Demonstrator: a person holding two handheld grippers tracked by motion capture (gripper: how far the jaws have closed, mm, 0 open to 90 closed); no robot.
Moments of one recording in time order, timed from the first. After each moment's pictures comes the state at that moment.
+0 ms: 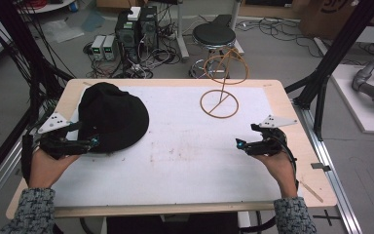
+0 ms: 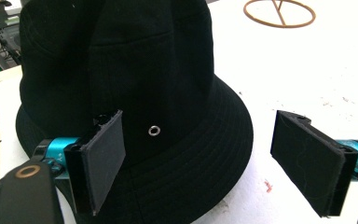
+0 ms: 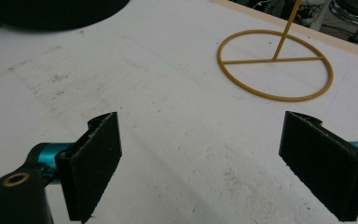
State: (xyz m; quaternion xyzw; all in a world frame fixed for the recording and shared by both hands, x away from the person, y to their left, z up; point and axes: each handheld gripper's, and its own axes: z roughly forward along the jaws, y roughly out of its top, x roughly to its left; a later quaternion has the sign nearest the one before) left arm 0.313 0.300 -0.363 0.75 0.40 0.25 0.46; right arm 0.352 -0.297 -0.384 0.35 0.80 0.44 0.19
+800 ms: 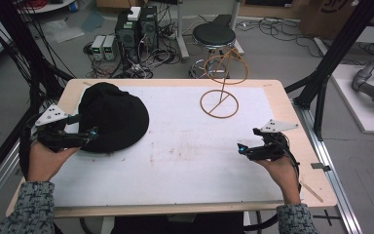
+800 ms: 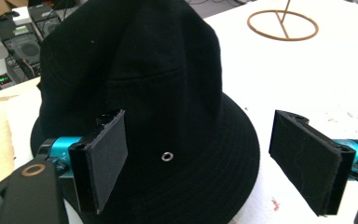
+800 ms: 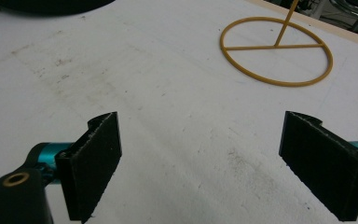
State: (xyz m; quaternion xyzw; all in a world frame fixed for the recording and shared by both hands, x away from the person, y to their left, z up) left arm 0.325 0.302 -0.346 0.75 0.40 0.26 0.46; right arm 0.339 -0.299 -0.384 0.35 0.81 0.43 0.20
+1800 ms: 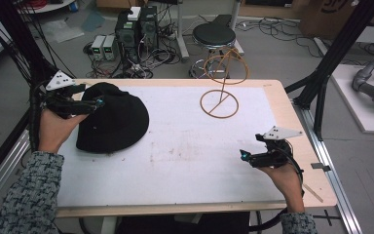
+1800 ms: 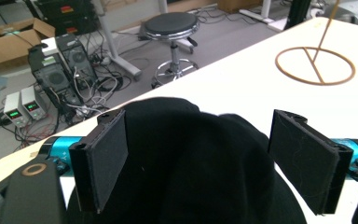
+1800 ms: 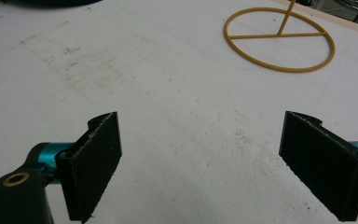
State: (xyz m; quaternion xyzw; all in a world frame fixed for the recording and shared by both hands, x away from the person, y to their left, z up) left arm 0.390 0.288 -0.303 0.73 0.39 0.31 0.46; right arm 0.320 -0.305 -0.389 0.35 0.81 0.42 0.20
